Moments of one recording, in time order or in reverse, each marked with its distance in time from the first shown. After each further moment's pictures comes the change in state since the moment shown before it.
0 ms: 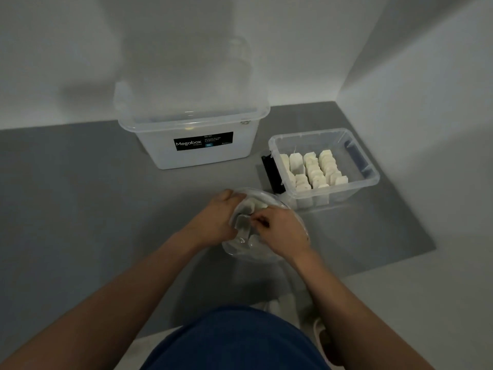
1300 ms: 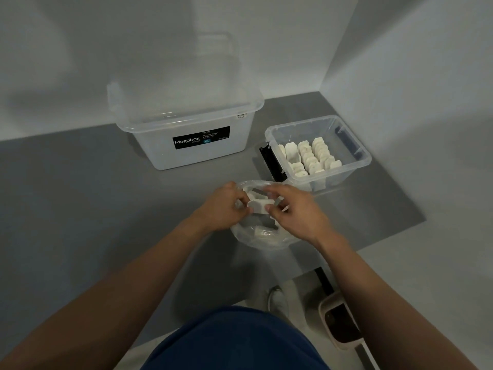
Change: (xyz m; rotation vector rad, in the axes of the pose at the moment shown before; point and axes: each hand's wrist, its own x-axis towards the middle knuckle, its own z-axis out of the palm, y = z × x) left_hand 0.000 -0.002 -0.019 -0.201 -0.040 -0.089; right_hand -0.014 -0.011 -0.033 0.136 0.022 0.051
